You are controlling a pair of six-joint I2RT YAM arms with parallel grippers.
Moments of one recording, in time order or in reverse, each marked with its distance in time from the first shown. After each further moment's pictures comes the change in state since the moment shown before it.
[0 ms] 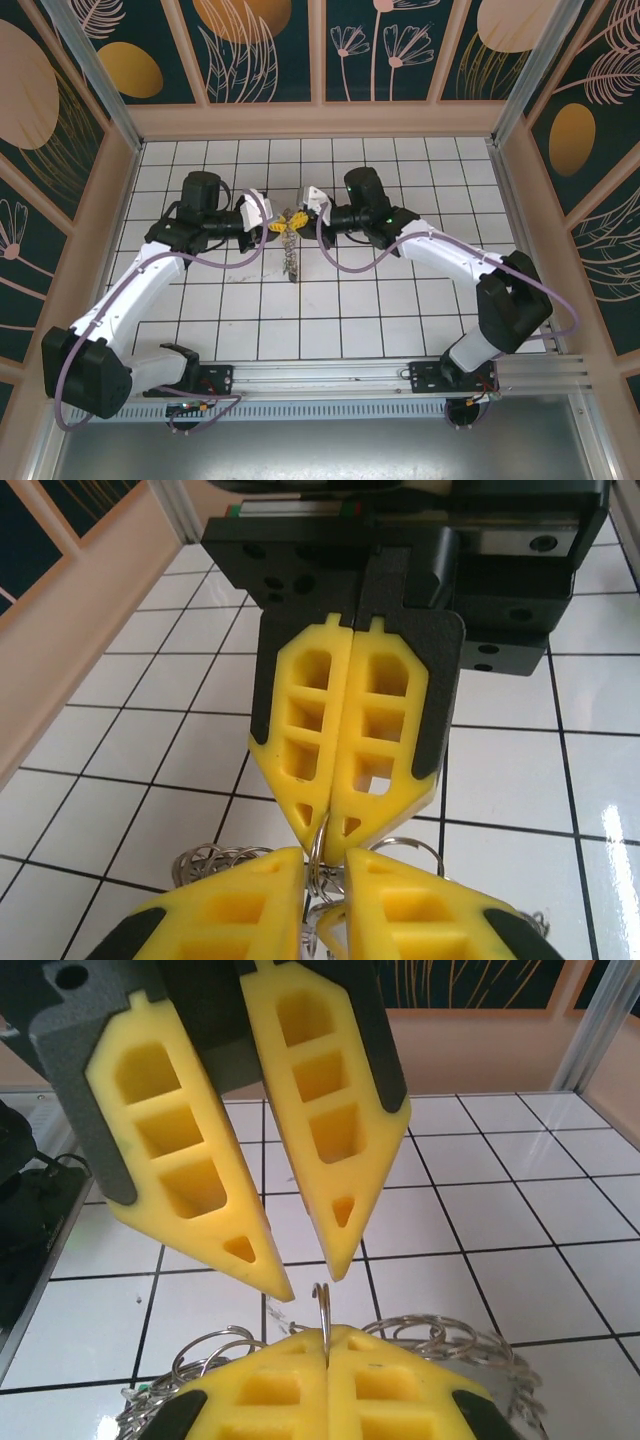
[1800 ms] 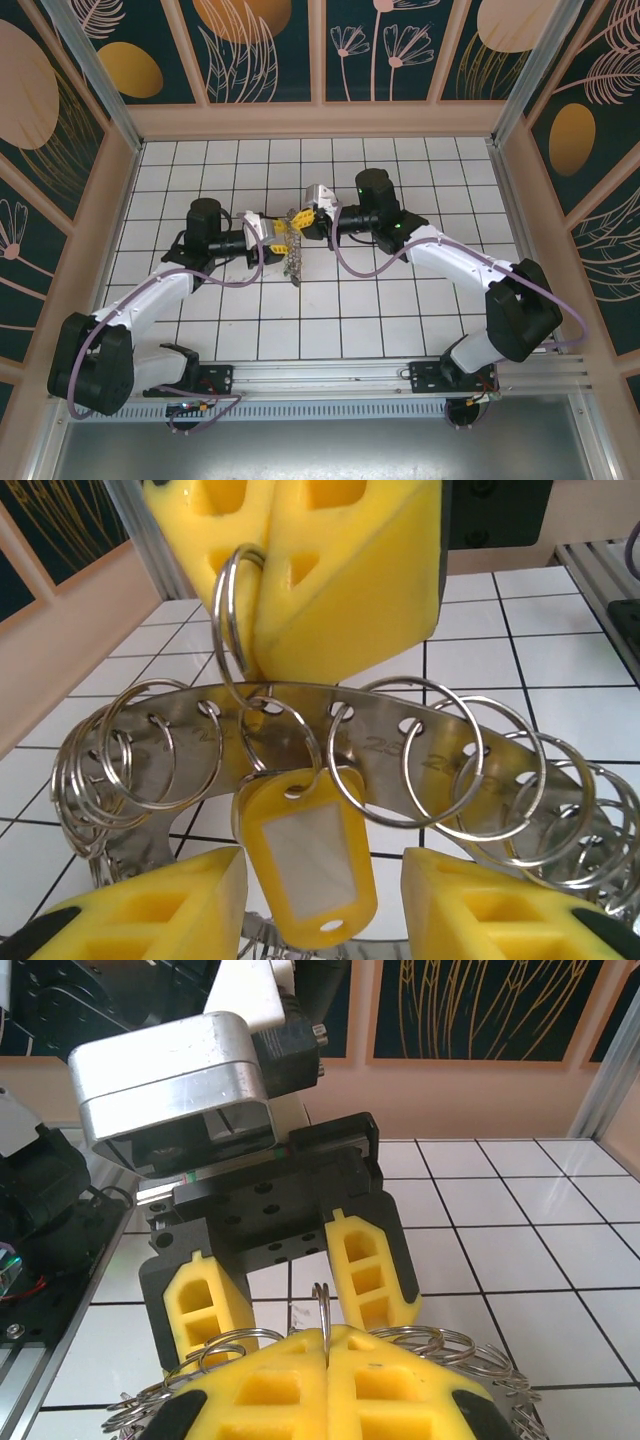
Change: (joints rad) left arm 0.014 0.029 -0.338 0.568 0.161 -0.150; right arm -0.019 -0.049 -0.036 0.073 -0.095 0.042
